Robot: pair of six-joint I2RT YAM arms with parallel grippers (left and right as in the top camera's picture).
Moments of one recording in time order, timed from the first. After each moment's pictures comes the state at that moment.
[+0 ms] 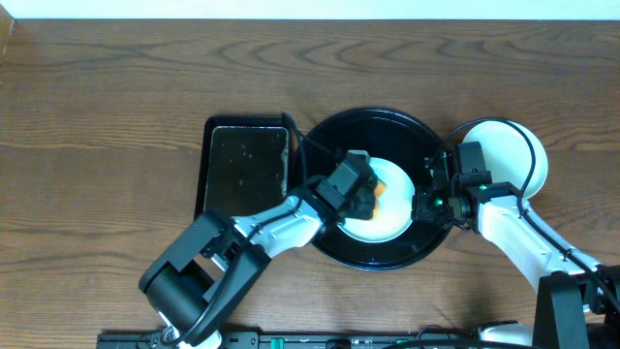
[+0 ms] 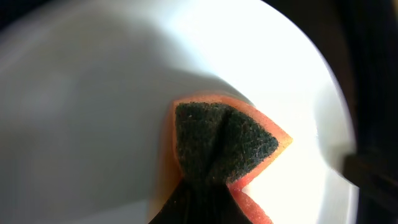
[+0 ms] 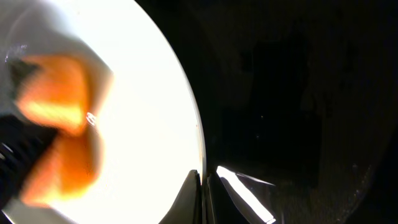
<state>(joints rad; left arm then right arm) -0.76 1.85 0.91 0.01 0.10 -0.65 0.17 1.52 0.72 -0.46 -0.25 0.29</state>
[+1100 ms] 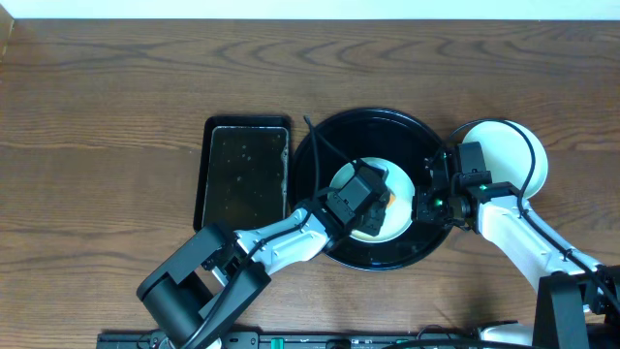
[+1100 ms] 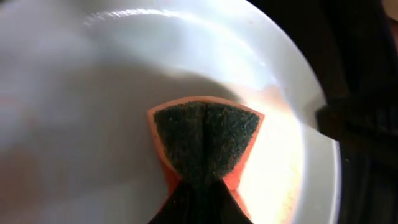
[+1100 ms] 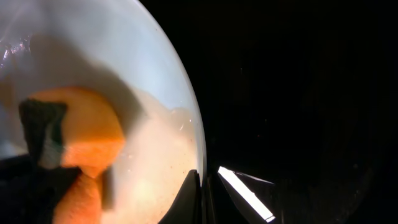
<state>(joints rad) -0.86 1.81 0.89 0.02 0.03 -0.50 0.17 1.52 0.72 -0.47 -0.26 0.29</state>
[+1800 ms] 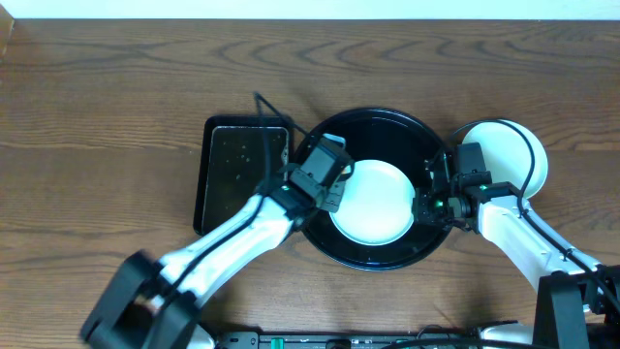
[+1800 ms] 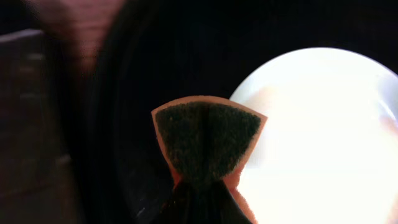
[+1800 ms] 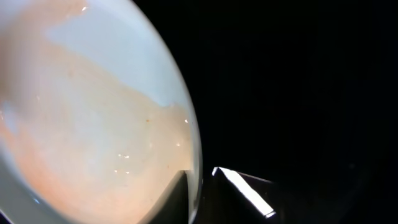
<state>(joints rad) -0.69 1.56 0.94 -0.37 -0.14 -0.35 0.17 1.52 0.72 -0.49 -0.26 0.29</state>
